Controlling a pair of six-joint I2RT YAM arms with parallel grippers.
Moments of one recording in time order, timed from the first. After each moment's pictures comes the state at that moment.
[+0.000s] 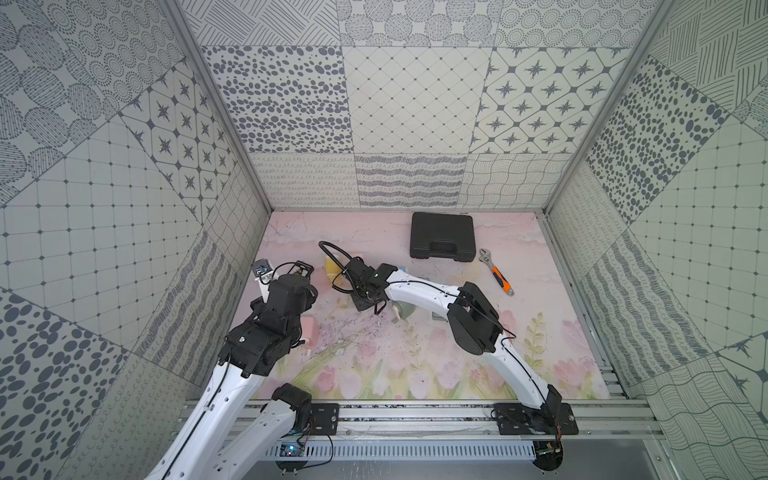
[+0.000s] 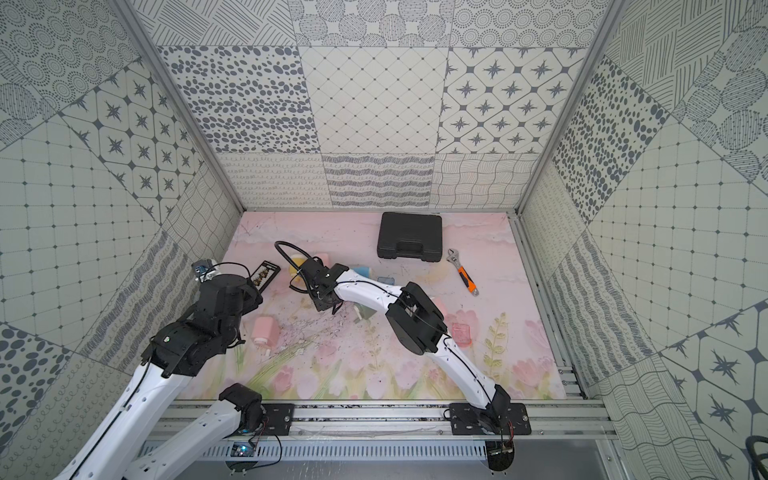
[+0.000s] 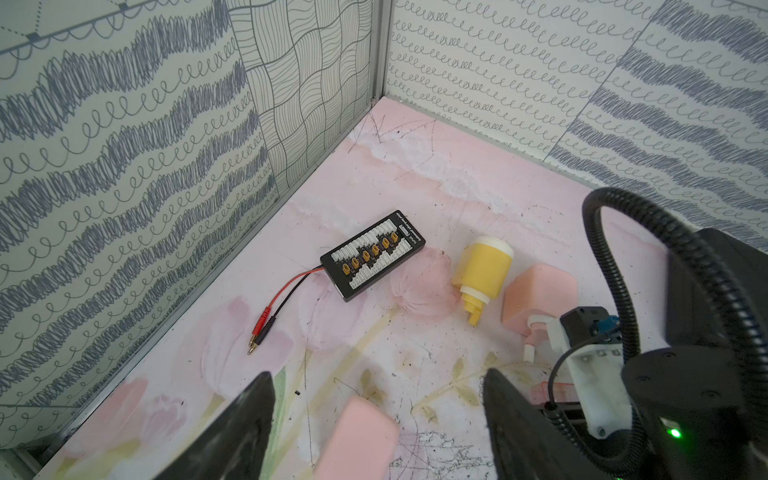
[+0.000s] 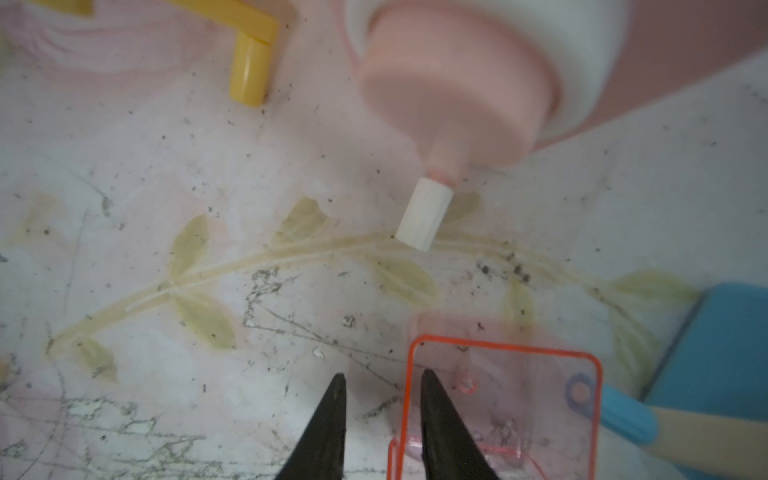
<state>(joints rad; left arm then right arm) -0.40 0.73 0.92 -0.89 -0.69 -0.62 1.00 2.44 2.10 -0.81 0.15 0.42</state>
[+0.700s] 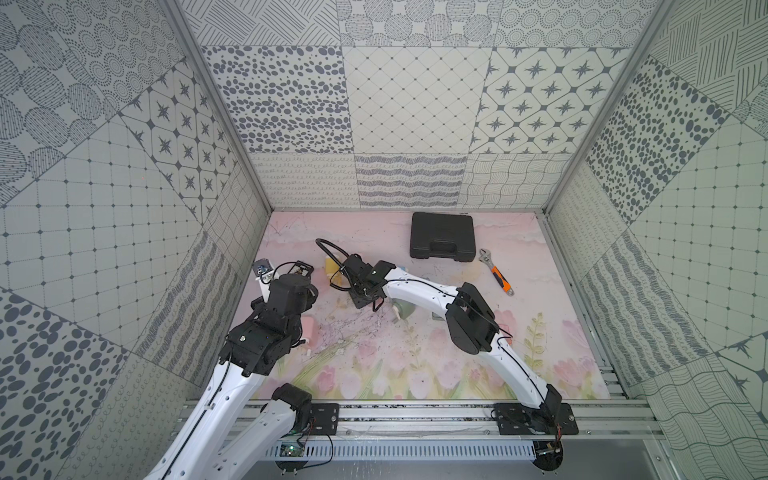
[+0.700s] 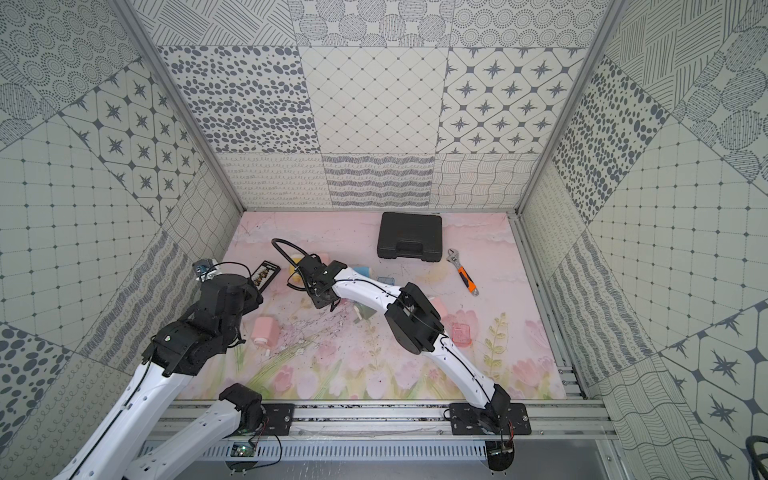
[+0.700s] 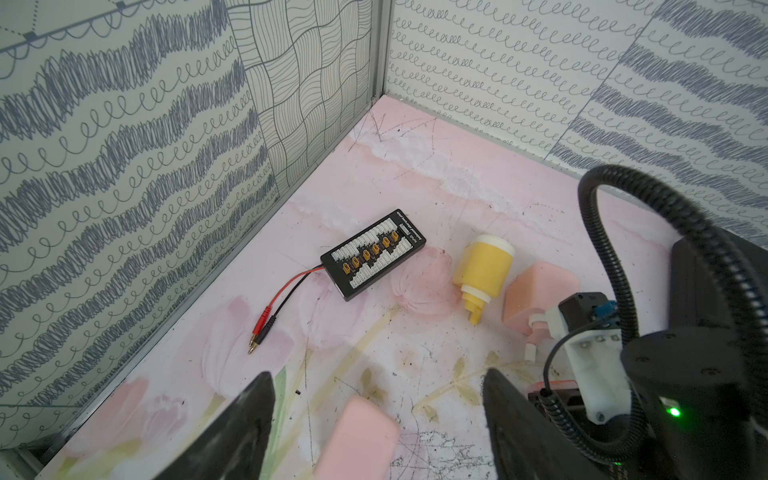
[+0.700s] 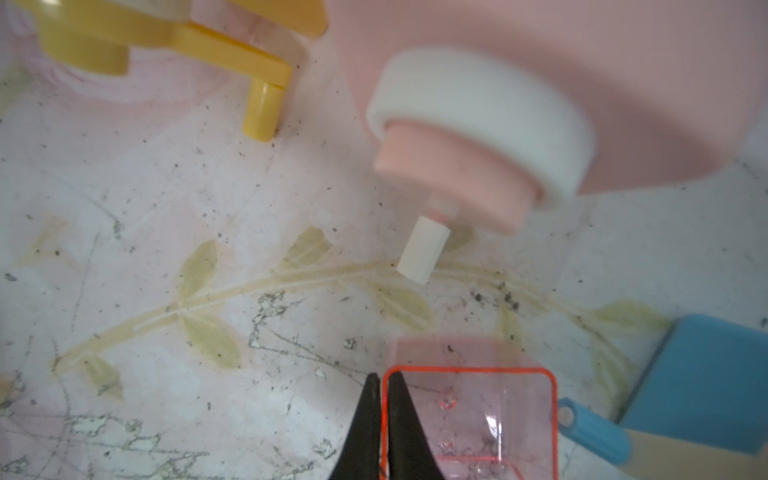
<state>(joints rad) -0.40 0.73 0.92 -0.89 -0.68 -0.62 1.00 2.48 2.20 -0.86 0.17 0.38</state>
